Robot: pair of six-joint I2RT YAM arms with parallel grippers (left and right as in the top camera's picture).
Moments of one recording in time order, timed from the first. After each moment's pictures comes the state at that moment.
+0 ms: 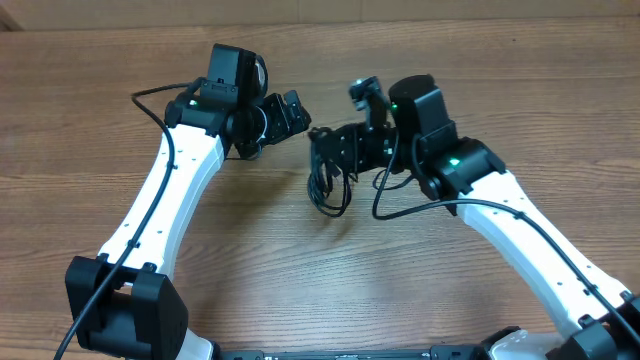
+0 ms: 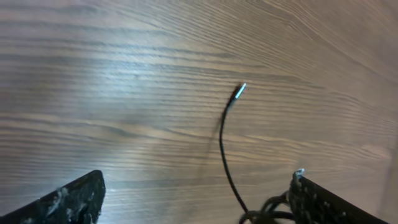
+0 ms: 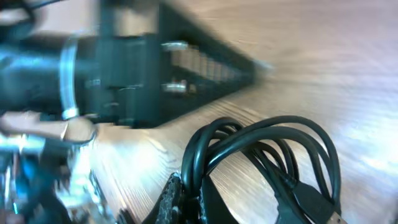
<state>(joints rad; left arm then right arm) -0.23 1.70 1.47 -0.82 0.31 -0.60 0.47 1.51 1.23 -0.41 -0.56 0.52</state>
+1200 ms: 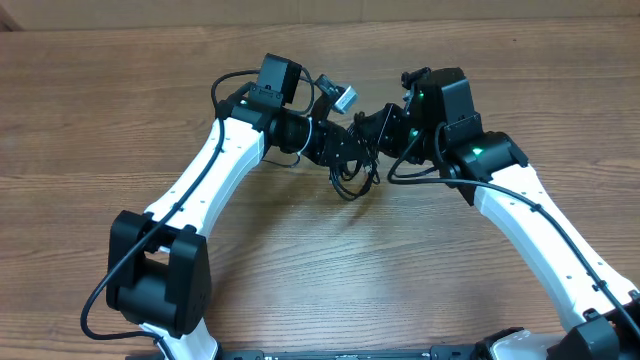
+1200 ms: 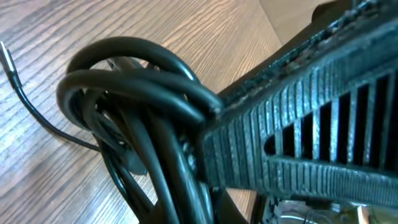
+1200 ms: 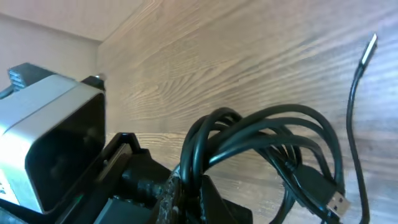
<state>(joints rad) -0.35 1.86 1.47 -0.71 0.95 0.06 0.37 1.51 1.23 -0.47 -0.41 0.81</state>
